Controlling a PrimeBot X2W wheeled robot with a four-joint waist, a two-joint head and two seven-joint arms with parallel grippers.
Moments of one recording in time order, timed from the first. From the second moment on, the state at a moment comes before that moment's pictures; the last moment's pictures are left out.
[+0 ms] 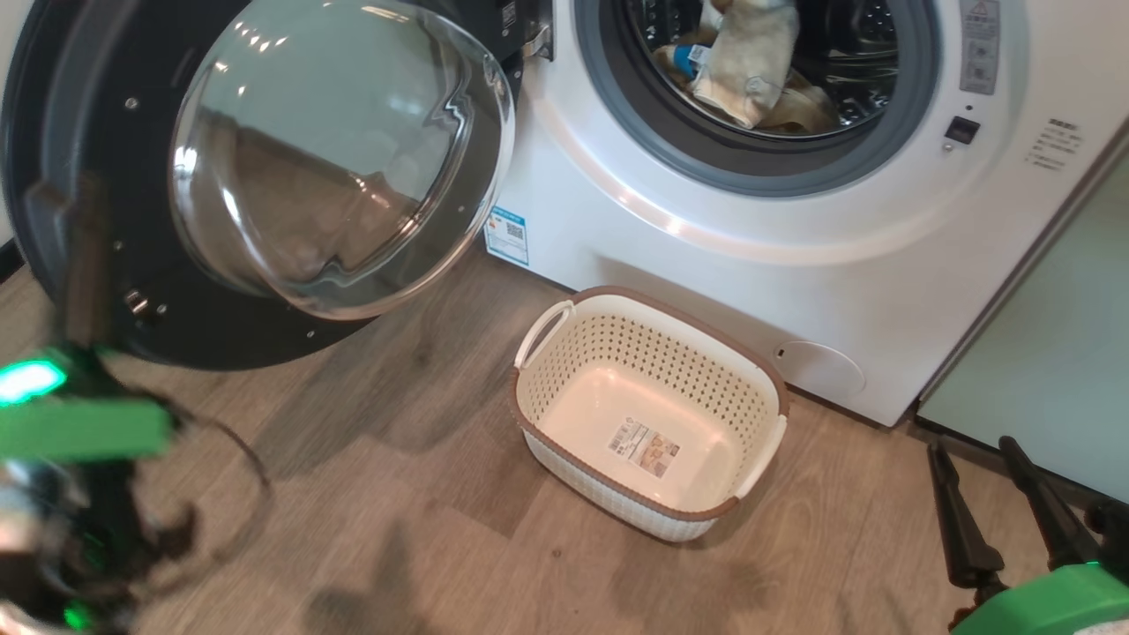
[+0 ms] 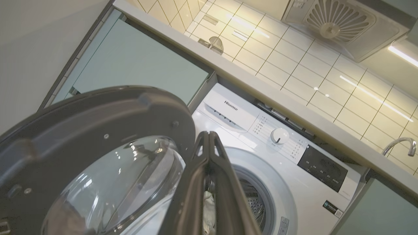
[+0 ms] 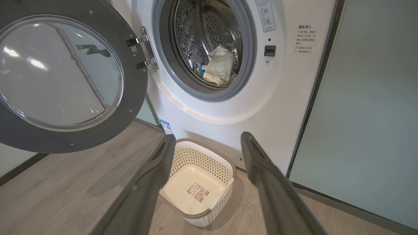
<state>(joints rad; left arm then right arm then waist) -0.05 0.36 0.09 -0.40 -0.98 0.06 -0.24 0.16 -0.12 0.05 -0.19 0.28 0.13 0.07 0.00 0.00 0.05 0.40</state>
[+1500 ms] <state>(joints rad) -0.67 0.56 0.32 0.77 -1.50 -0.11 0.09 0.15 -0.21 0.07 -0.26 0.28 0.13 0.15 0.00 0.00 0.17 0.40</state>
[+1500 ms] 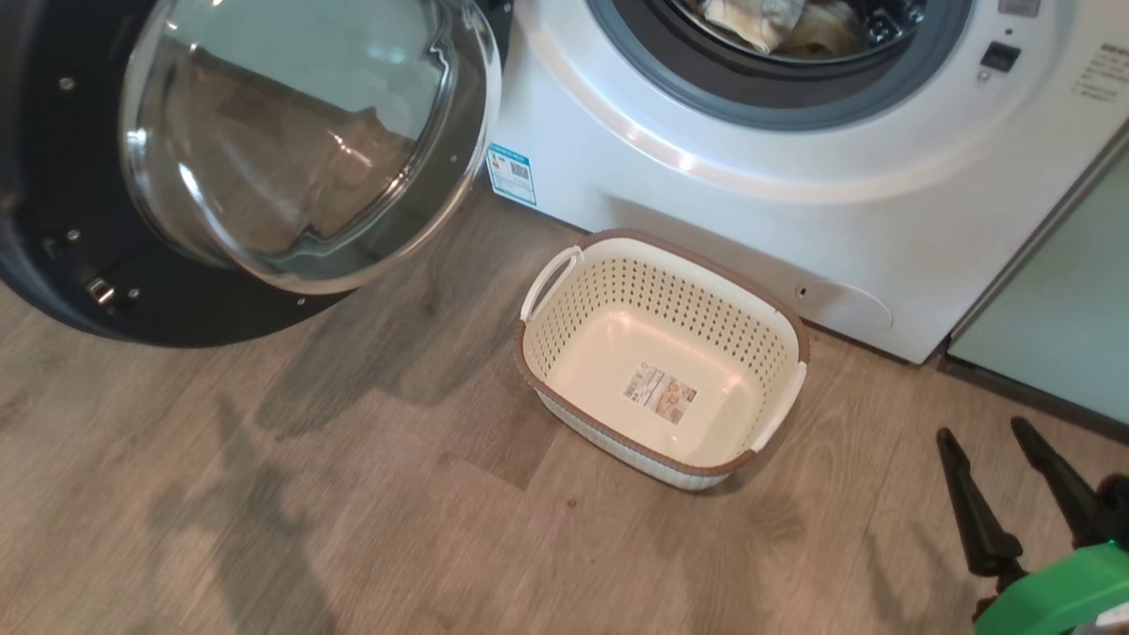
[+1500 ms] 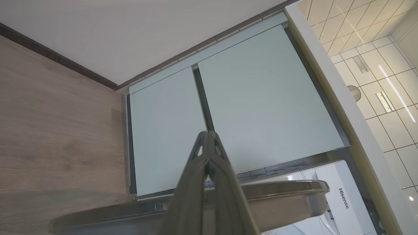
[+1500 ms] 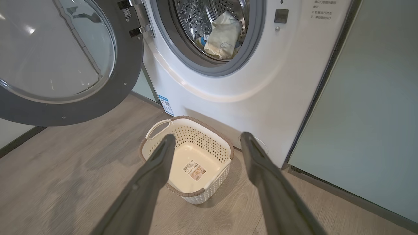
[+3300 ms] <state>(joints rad) -0.59 0.49 0.19 0.49 -1.59 -0.12 0.41 0.09 -0.22 0.07 -0.25 0.28 0.13 0.17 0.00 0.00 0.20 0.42</state>
